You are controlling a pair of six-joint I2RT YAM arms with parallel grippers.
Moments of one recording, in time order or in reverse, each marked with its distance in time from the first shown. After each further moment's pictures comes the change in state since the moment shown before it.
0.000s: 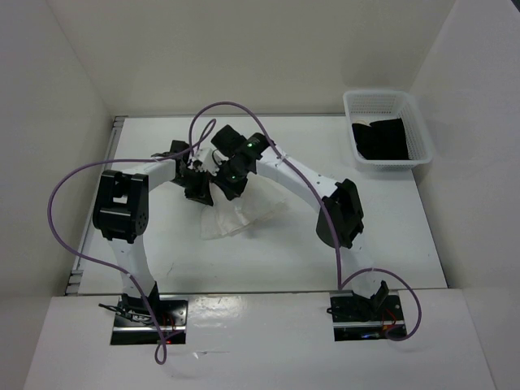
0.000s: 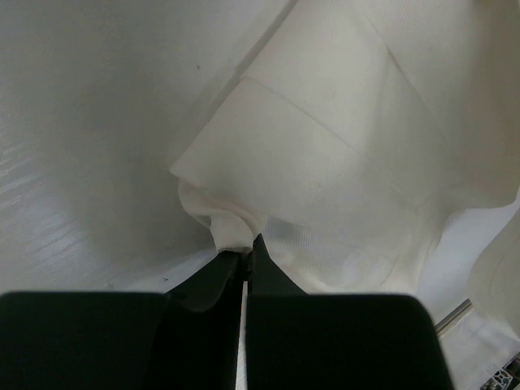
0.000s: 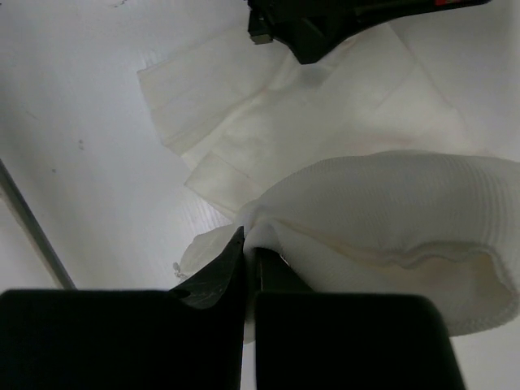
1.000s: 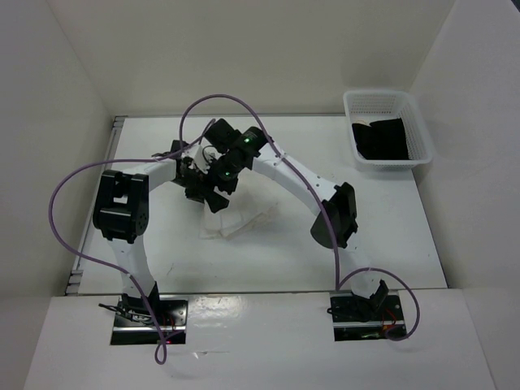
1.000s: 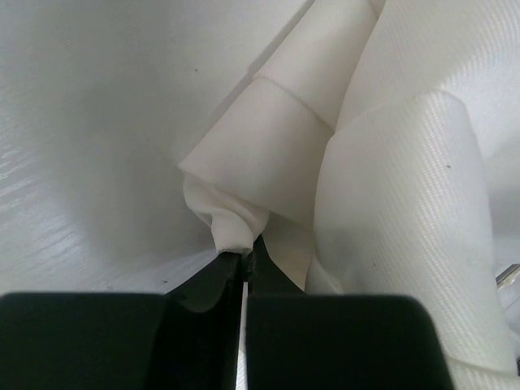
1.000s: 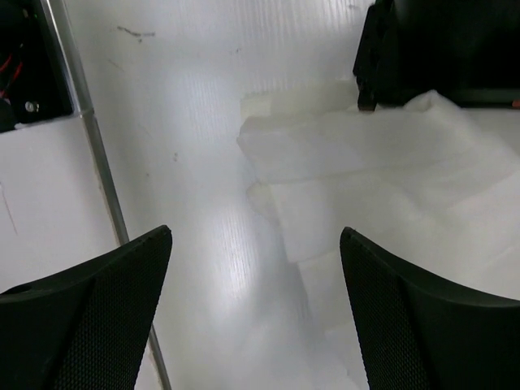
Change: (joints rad) left arm 0.000 0.001 0.001 0.000 0.000 -0.001; right arm 0.038 0.081 0.244 -0.119 -0.194 0.005
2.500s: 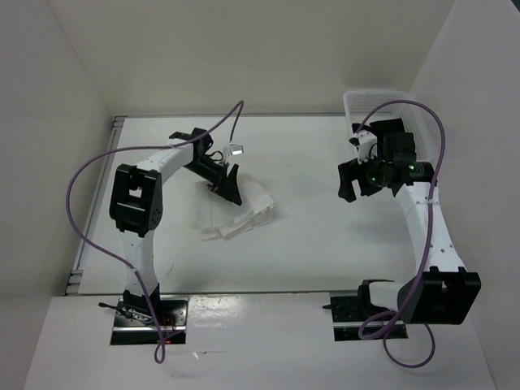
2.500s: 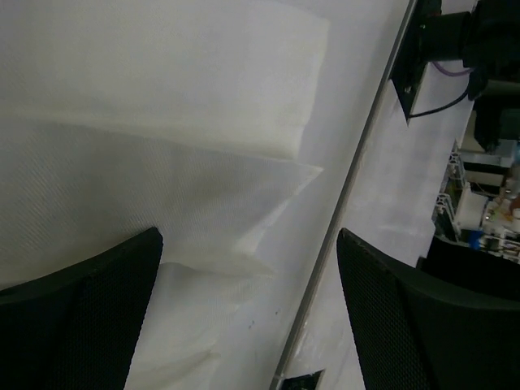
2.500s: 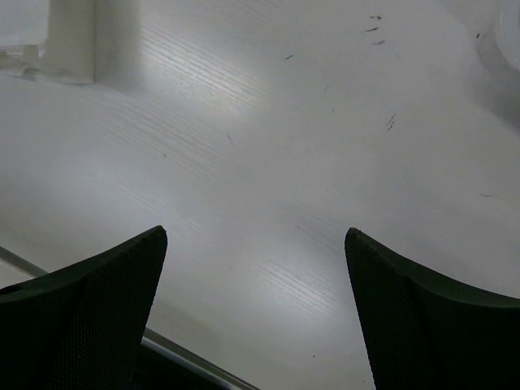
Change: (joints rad) left arm -0.111 0.113 0.374 -0.489 0.469 0.414; right arm -0.909 -1.033 -1.175 0.262 0.079 -0.027
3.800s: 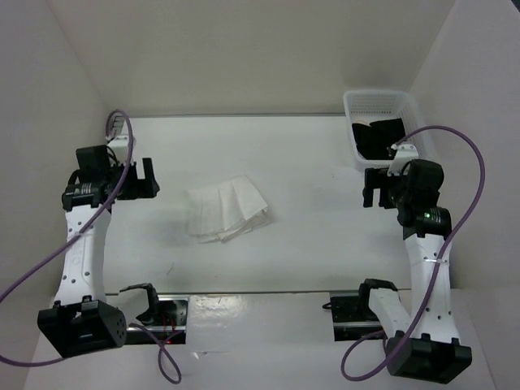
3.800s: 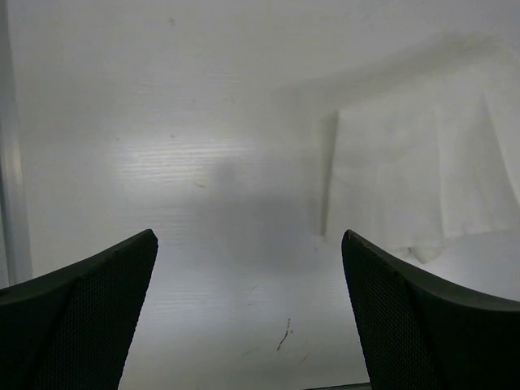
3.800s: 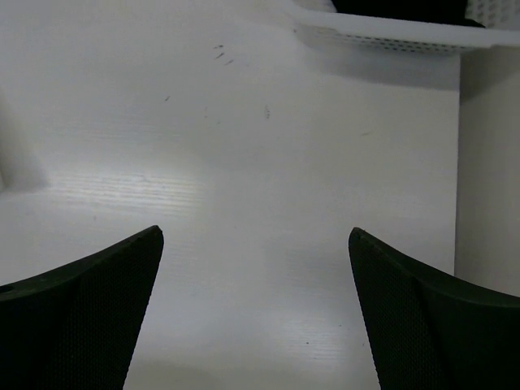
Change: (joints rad) left arm 0.425 -0.985 -0.508 0.268 -0.743 -0.363; right arm -0.114 -0.364 -0.197 0.160 0.215 0.196
